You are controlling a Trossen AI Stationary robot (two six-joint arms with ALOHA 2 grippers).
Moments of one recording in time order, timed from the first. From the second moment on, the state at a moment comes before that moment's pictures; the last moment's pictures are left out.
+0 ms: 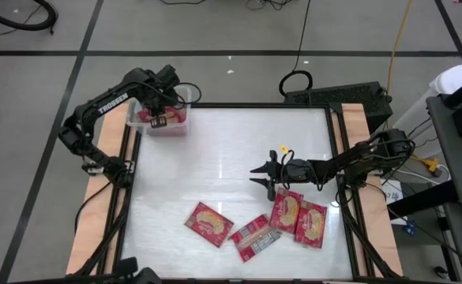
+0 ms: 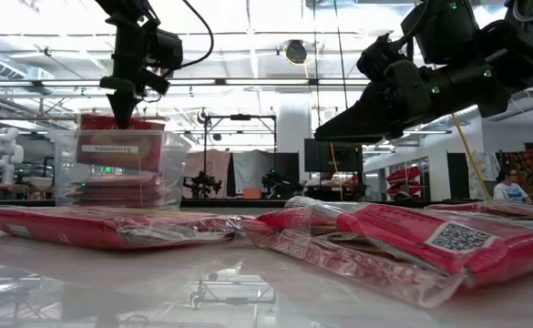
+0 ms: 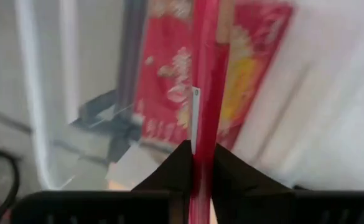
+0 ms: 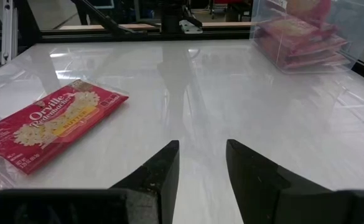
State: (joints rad) left arm 0.84 1.52 1.40 -1.32 -0.26 0.59; right arm 0.08 1.53 0.37 0.86 0.15 0.06
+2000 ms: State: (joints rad) left arm -0.20 1.21 0.57 0.30 -0.21 -0.10; right arm 0.30 1.53 1.02 -0.63 -0.08 0.12
